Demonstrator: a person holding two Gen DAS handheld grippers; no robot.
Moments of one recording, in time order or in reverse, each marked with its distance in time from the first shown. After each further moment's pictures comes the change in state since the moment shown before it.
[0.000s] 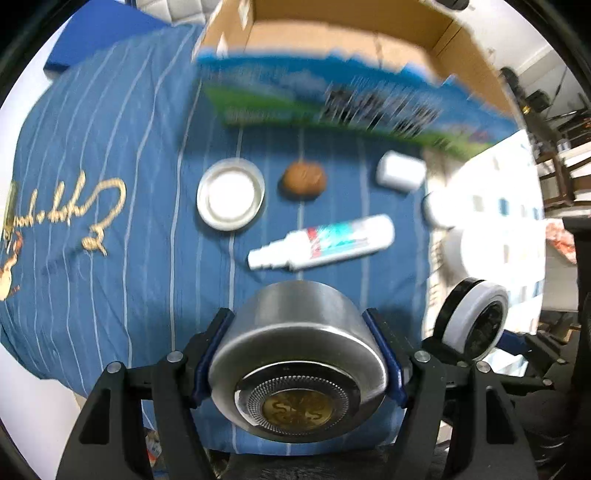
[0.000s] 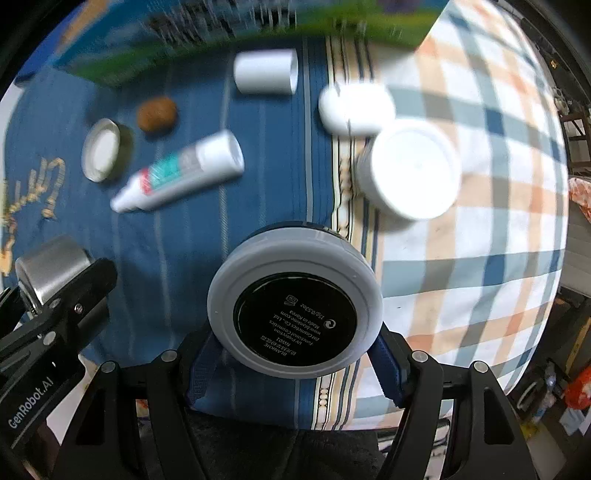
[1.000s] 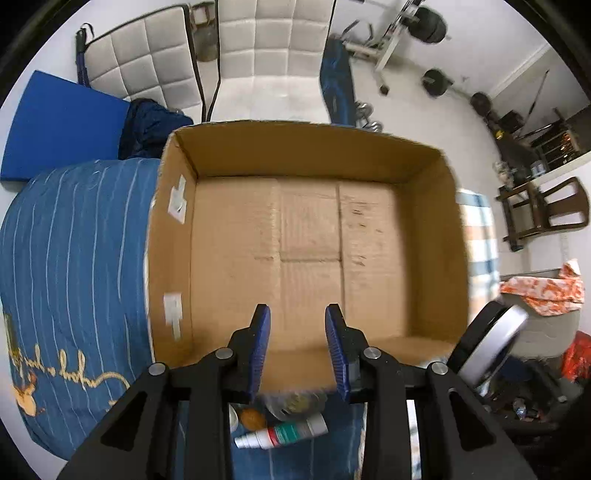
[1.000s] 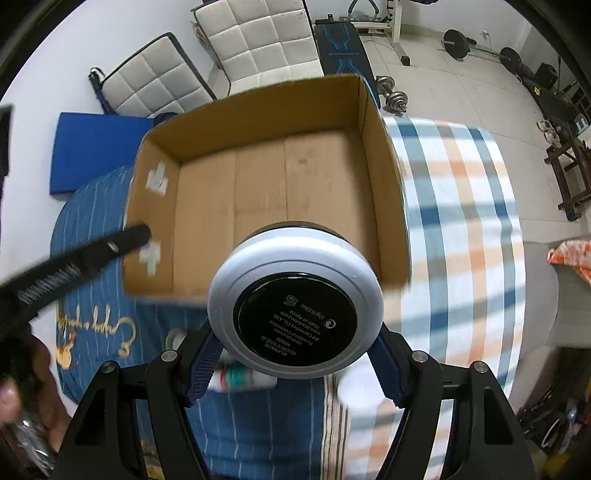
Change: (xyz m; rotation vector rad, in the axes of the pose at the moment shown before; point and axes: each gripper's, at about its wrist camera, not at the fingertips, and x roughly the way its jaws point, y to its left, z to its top) left arm -0.019 -0.042 0.261 0.058 -0.095 -0.073; right arm -0.152 -0.023 0.168 0.063 -0.316 0.095
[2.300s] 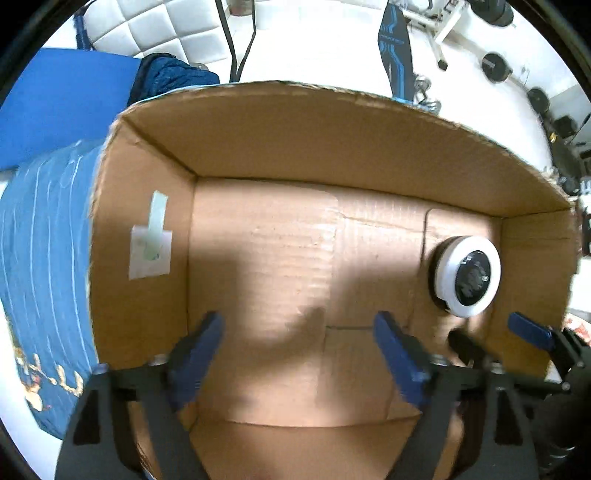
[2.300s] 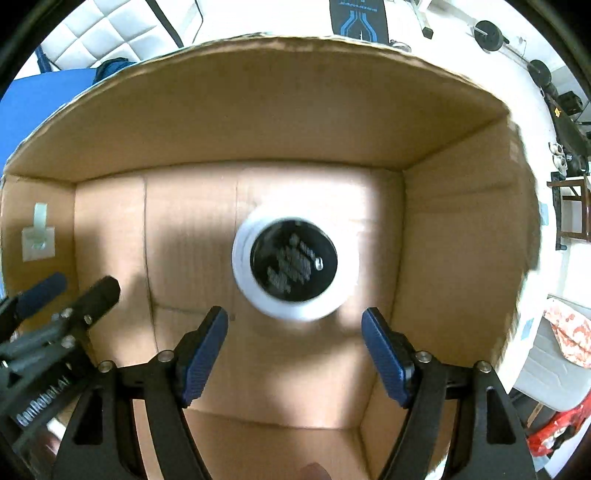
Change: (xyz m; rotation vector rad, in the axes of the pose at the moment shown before) left arm 0.117 0.025 0.079 -0.117 0.171 0.120; right arm 0.171 -0.005 0.152 -0.111 0.258 -0.164
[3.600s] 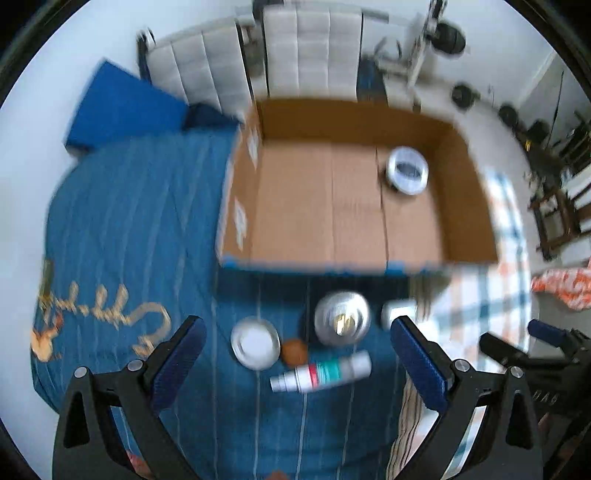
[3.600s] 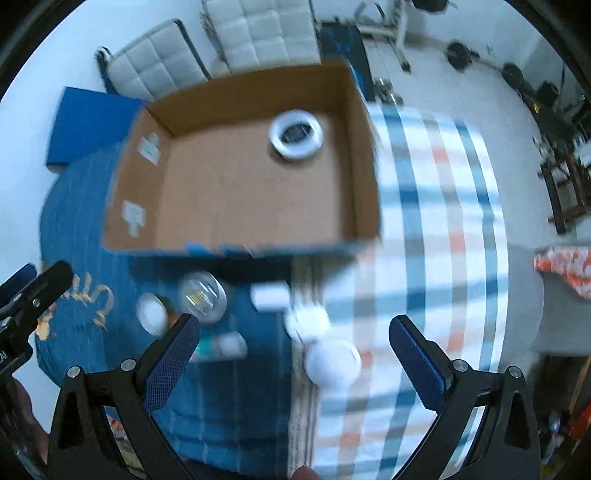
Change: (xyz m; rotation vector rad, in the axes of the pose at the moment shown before) left arm -0.118 0.029 -0.225 0.050 -0.290 0.029; right arm -0.105 -0.026 -0.239 0.062 -0.240 0.094
